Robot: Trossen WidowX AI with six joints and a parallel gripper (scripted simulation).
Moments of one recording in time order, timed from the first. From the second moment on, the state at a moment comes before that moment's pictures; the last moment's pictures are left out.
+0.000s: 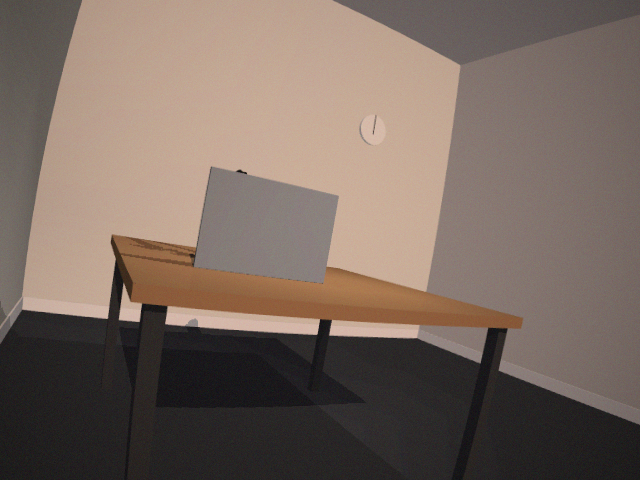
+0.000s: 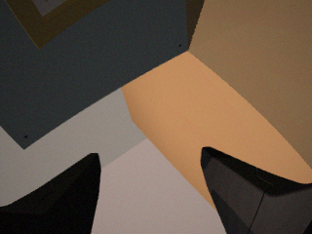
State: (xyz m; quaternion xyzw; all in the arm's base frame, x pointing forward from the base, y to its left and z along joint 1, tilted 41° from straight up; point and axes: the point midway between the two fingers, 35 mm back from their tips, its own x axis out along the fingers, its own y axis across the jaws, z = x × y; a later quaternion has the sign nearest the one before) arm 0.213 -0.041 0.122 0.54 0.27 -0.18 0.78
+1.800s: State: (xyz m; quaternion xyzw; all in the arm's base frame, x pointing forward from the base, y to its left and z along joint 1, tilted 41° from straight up) arm 0.181 -0.068 0.221 0.34 -0.03 -0.07 0.94
